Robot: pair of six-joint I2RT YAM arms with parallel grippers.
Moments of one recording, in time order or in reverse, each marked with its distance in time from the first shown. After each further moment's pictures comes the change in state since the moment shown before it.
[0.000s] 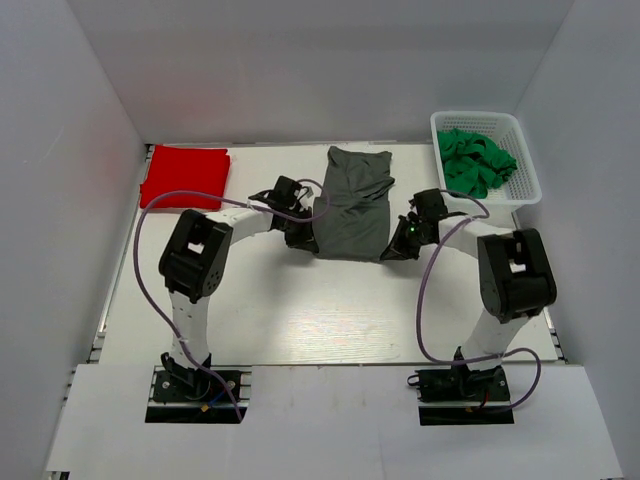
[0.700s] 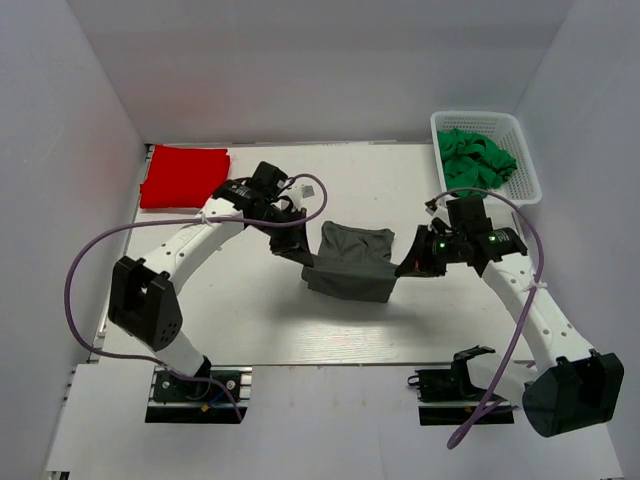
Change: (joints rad) left arm -0.045 -0.456 0.023 -0.607 0.250 0.131; right arm 0.032 -0.690 -0.036 -0.573 -0.128 -0.159
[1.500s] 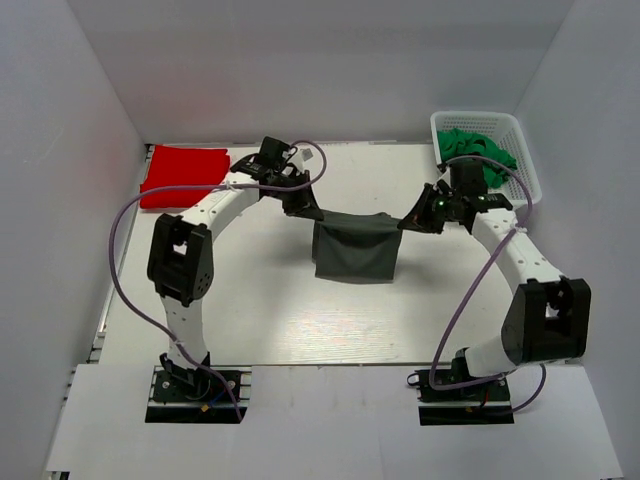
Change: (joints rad) left arm 0.105 0.354 0.241 0.311 -0.022 -0.076; right arm -0.128 0.335 0.170 0.274 0.065 0.084
